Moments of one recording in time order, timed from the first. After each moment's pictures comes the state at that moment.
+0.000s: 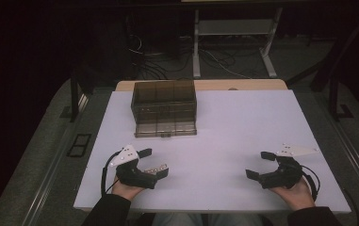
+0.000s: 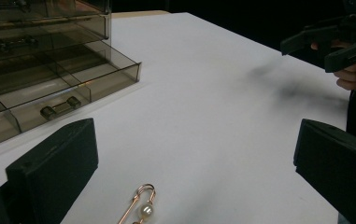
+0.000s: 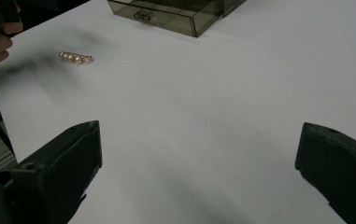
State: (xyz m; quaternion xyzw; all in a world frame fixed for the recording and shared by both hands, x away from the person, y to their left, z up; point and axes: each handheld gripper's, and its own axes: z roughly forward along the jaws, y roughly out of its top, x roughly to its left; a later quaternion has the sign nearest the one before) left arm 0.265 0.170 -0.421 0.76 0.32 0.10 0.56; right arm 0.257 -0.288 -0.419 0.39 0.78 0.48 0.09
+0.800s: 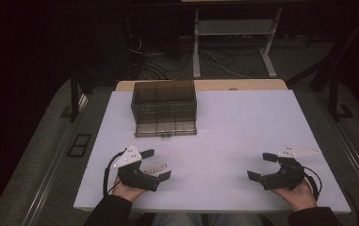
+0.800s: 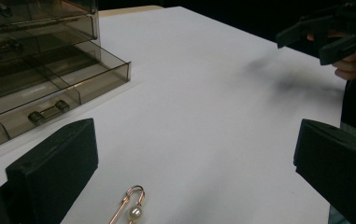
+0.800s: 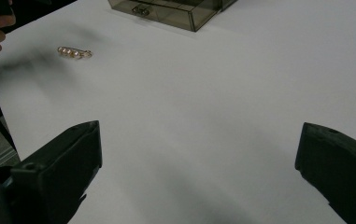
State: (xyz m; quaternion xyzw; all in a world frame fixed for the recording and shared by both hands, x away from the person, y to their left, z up) left arm 0.260 0.162 -0.414 0.78 0.30 0.10 0.54; right arm 0.253 -0.291 -0.418 0.40 0.78 0.47 0.09
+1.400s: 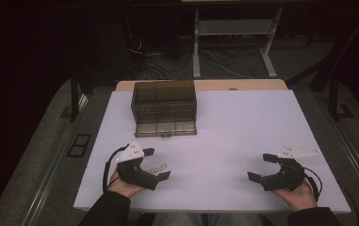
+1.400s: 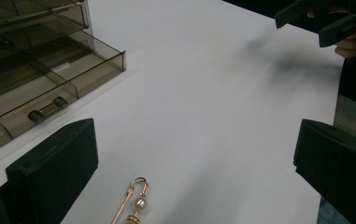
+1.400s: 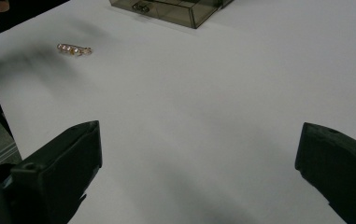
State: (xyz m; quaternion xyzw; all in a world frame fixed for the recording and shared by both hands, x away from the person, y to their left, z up) left arm 0.267 0.162 -0.399 0.81 0.28 0.09 0.50; right arm 0.251 -0.291 -0.418 0.40 0.79 0.46 0.09
